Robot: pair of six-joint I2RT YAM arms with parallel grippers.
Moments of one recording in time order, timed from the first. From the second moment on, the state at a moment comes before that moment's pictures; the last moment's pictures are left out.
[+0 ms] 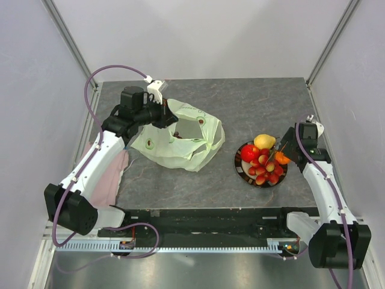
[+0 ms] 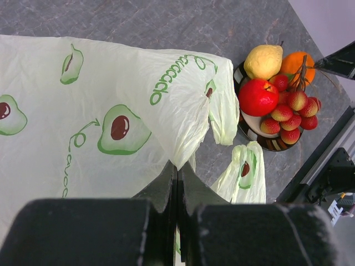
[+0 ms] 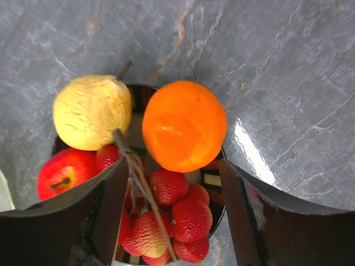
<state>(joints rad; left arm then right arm) -0.35 1.33 1.24 -0.40 0.45 -0.16 -0.03 1.02 0.81 -0.62 0.25 0.52</state>
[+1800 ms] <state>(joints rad) -0.35 1.33 1.24 -0.40 0.46 -0.16 -0.10 1.07 0.68 -0.34 -0.10 0.41</state>
